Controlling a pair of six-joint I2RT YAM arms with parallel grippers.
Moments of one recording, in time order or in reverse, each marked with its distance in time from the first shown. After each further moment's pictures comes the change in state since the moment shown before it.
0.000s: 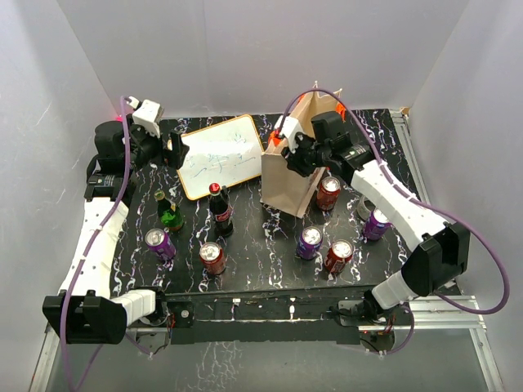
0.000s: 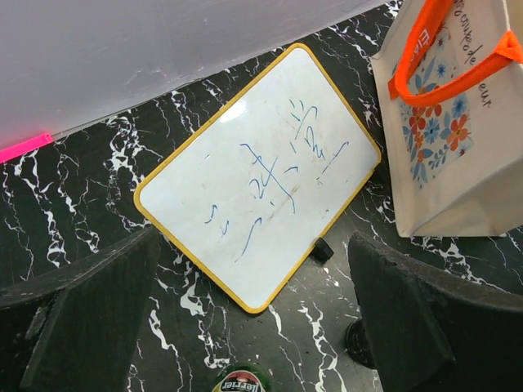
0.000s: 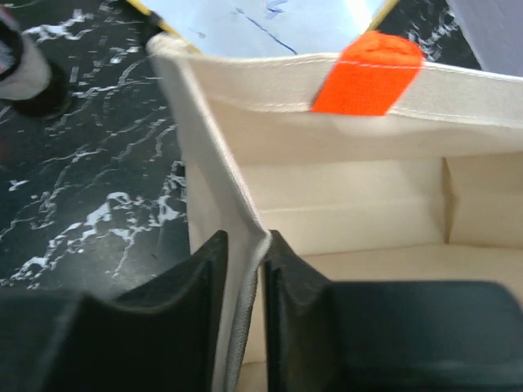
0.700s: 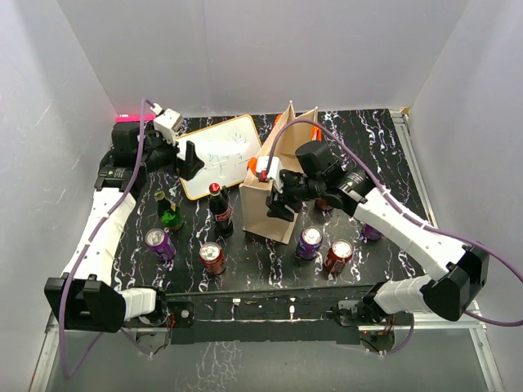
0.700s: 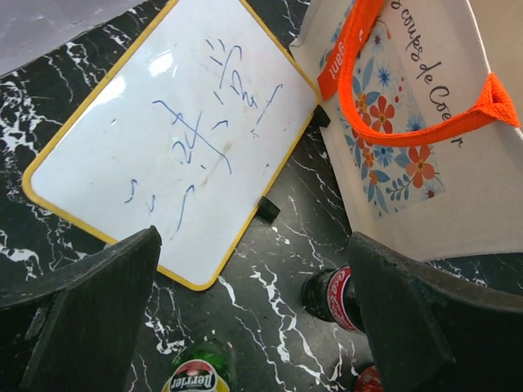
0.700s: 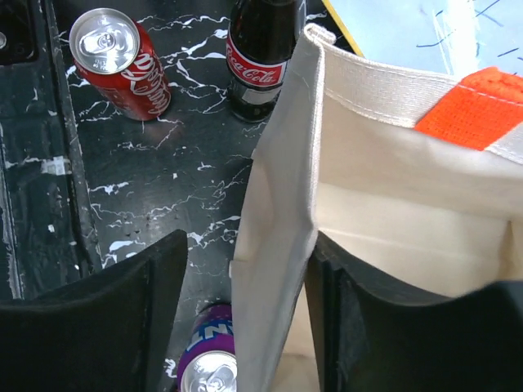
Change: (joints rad) left arm -0.051 0.064 0.000 -0.121 0.123 0.049; right arm 0.256 -0.175 -0.135 -0.076 -0.167 0.000
